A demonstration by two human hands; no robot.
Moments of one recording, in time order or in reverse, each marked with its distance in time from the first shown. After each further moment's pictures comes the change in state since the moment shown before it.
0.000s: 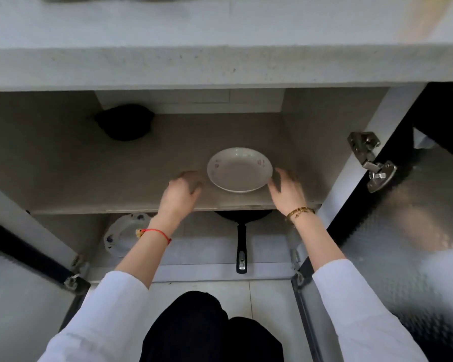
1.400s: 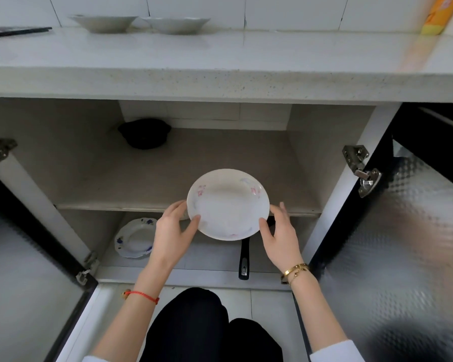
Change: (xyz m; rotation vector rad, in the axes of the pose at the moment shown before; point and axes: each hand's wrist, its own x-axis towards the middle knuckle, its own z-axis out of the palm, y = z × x) left_hand -0.116 0.004 -0.019 -0.211 0.264 0.051; right_hand -0.116 -0.023 0.006 0.338 0.001 -0.101
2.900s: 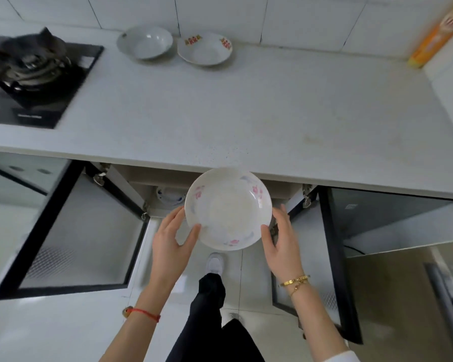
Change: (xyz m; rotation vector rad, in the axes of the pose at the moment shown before) left_hand -0.019 0.272 -0.302 -0.146 -0.094 -0.352; right_hand -0.066 -0.343 -0.208 0.019 -0.175 0.167
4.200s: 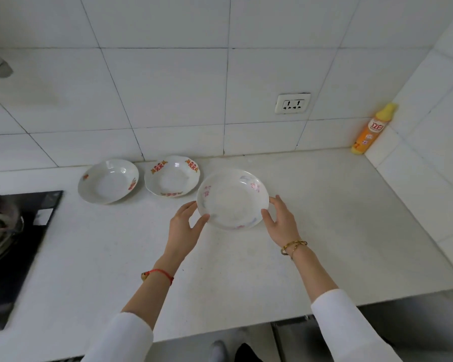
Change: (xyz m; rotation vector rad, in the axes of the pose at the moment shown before) left_hand 0.401 0.136 0.035 0.030 -0.249 0.212; right_hand 0.370 -0.092 -0.083 -0.115 0.169 0.111
